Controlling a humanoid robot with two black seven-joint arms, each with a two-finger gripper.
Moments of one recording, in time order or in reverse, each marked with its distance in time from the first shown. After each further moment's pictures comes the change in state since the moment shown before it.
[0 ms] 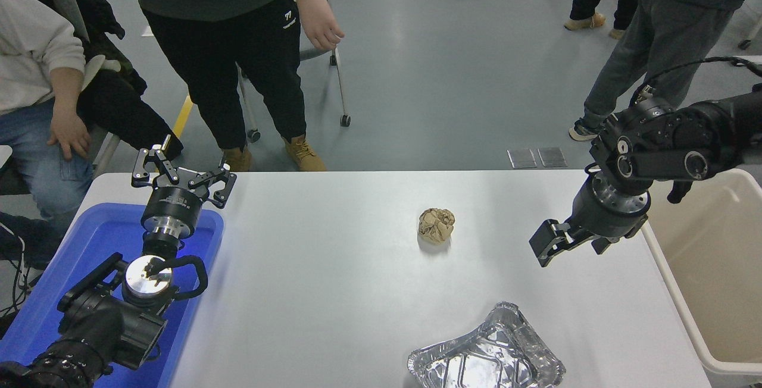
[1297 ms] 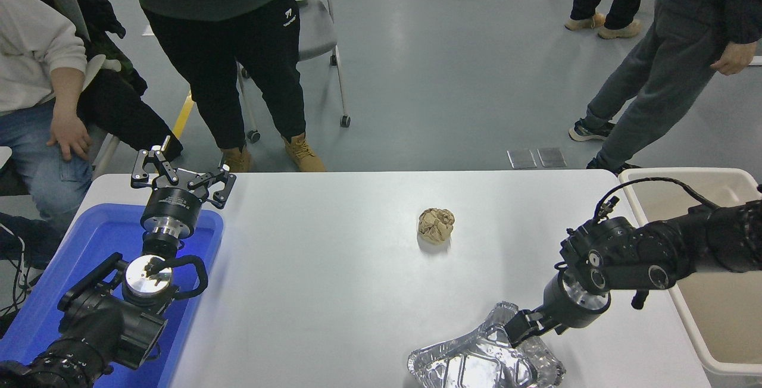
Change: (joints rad) left arm 0.000 0.000 0.000 0.000 0.000 0.000 0.000; right arm -0.497 -0.040 0.219 -0.171 -0.210 -0.190 0.010
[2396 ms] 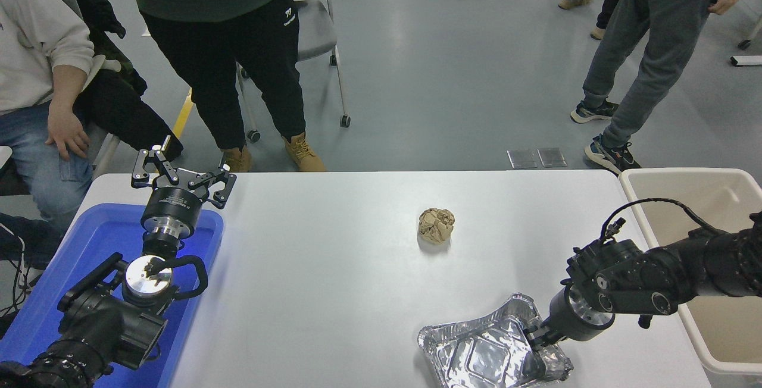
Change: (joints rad) left arm 0.000 0.000 0.000 0.000 0.000 0.000 0.000; right arm -0.060 0.001 -0.003 -0.059 -0.080 -0.056 0.047
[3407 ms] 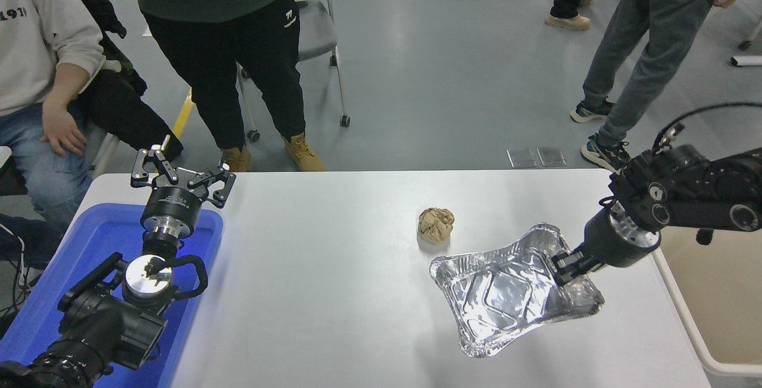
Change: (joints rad) left arm -0.001 0.000 0.000 0.000 0.000 0.000 0.000; right arm 0.526 -0.225 -0.070 0.250 0.022 0.244 0.062
